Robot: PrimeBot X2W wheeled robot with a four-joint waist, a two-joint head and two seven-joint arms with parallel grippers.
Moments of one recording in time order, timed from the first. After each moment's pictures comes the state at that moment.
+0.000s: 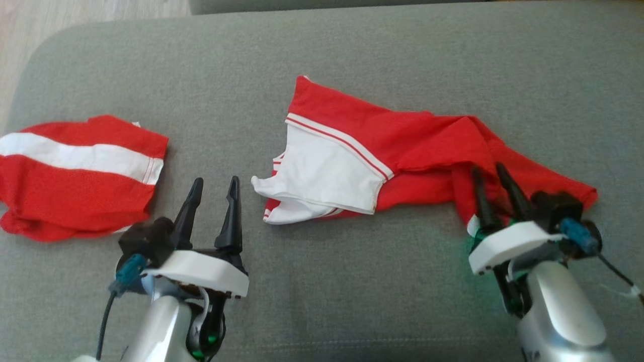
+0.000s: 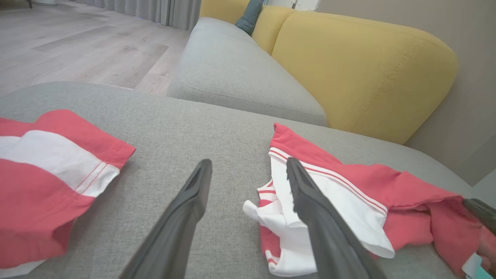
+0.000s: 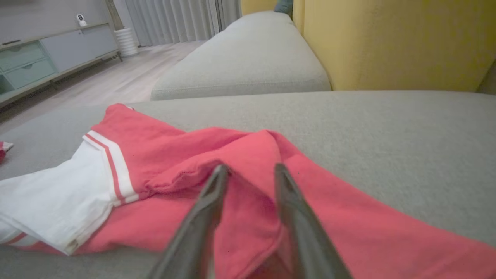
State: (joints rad) left arm -0.15 0.04 -0.26 0.25 -0.35 -0.01 -0.25; right arm -0.29 -0.05 0.06 0.53 0.10 0.13 -0.18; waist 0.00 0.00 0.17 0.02
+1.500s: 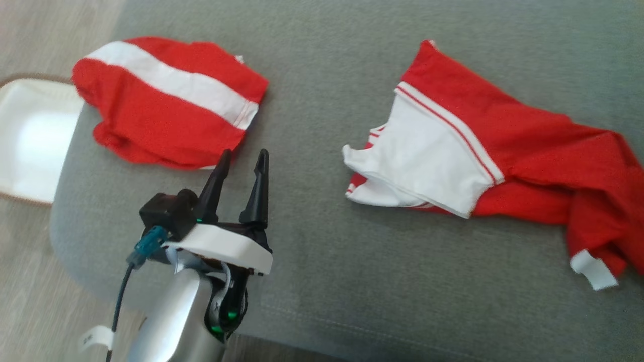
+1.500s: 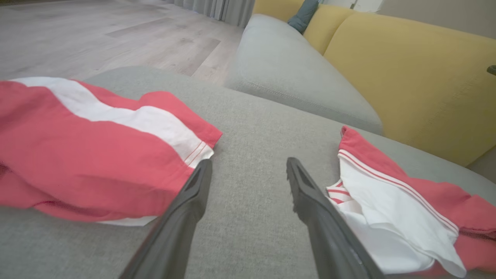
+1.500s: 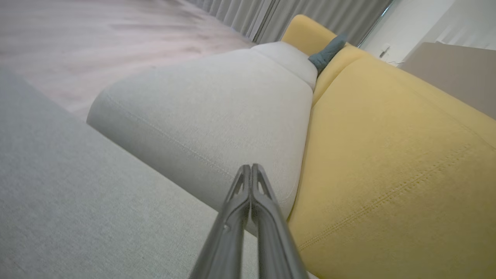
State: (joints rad) left arm -0.26 0.04 -0.37 0.26 -0.44 0.01 -0.25; right arm -1.16 -0.67 0.60 0.88 0.26 0.13 0.03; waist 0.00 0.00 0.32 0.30
